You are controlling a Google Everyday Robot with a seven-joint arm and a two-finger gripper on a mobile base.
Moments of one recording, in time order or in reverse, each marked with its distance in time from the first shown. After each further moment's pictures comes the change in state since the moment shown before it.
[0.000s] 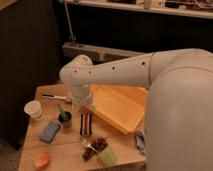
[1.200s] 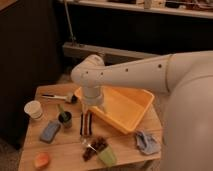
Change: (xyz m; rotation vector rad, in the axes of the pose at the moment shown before) arm 0.013 -0.074 -0.007 0.036 -0.027 0.159
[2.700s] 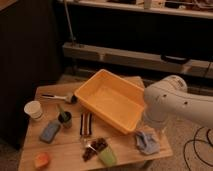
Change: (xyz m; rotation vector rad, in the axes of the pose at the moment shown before) arm 0.078 -0.229 -0.008 0.026 -0.035 0.504
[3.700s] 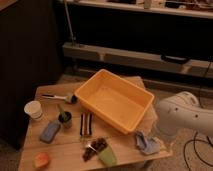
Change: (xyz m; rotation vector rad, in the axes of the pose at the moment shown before) arm 0.005 -0.064 0.065 -0.033 0.071 0.056
